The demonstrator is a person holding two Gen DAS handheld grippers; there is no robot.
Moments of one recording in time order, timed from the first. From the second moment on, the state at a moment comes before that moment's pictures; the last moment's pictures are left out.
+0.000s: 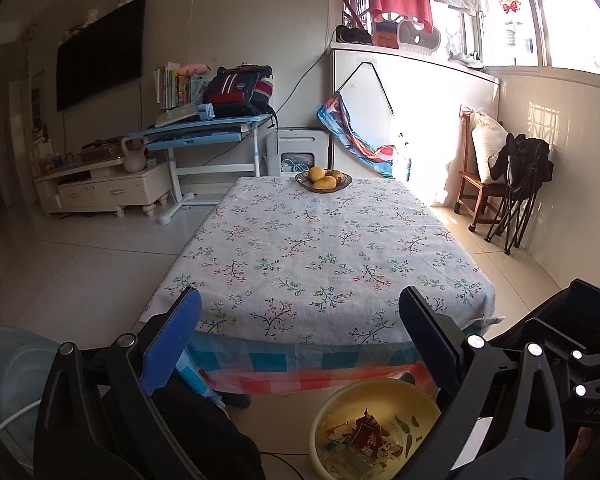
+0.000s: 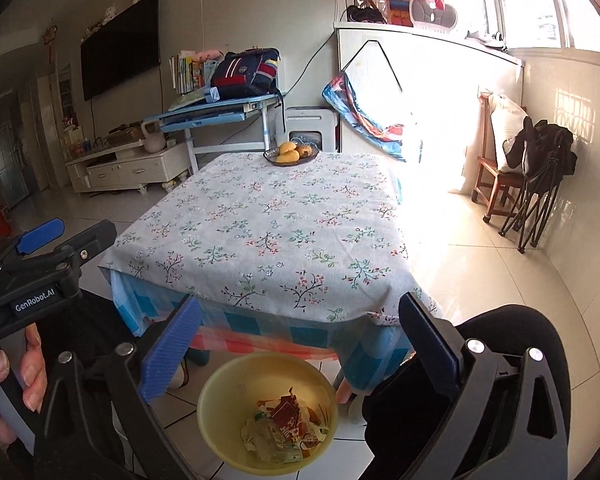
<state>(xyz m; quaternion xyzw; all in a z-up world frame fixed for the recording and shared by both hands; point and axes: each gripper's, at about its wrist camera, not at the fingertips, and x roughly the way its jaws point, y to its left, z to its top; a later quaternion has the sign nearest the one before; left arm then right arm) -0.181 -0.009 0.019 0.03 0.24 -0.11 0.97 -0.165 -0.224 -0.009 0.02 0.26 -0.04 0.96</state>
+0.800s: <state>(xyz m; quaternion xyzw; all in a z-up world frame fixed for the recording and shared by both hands) -0.205 0.022 0.035 0.02 0.20 -0.07 0.98 -0.193 -0.226 0.015 -0.01 0.17 -0.08 0.98</state>
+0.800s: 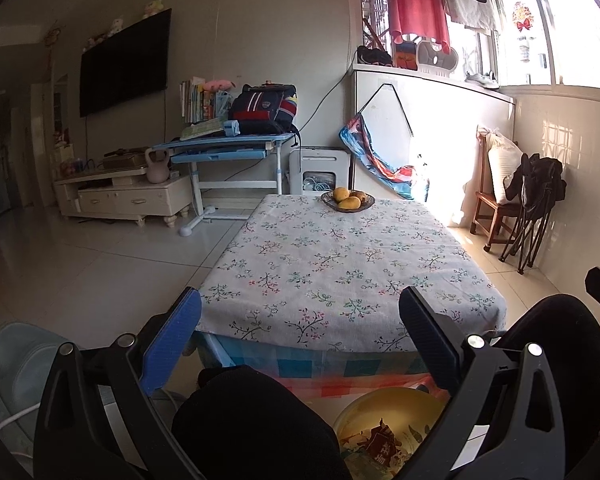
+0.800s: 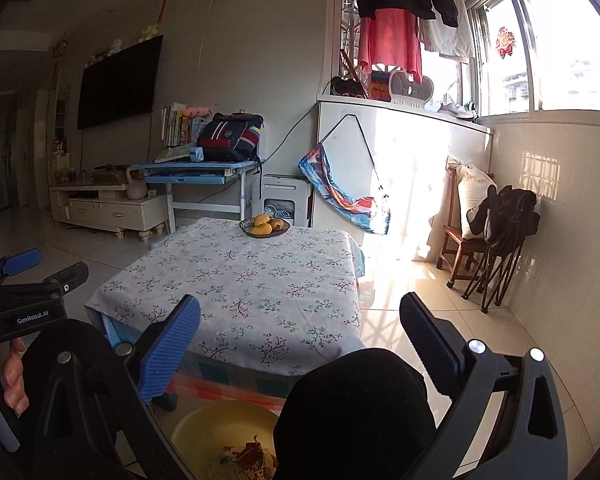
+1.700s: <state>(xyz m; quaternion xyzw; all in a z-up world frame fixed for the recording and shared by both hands) -0.204 0.010 0.035 0.03 0.18 -0.06 0.98 -0.186 -0.220 0.007 -0.04 0.20 -0.08 0.98</state>
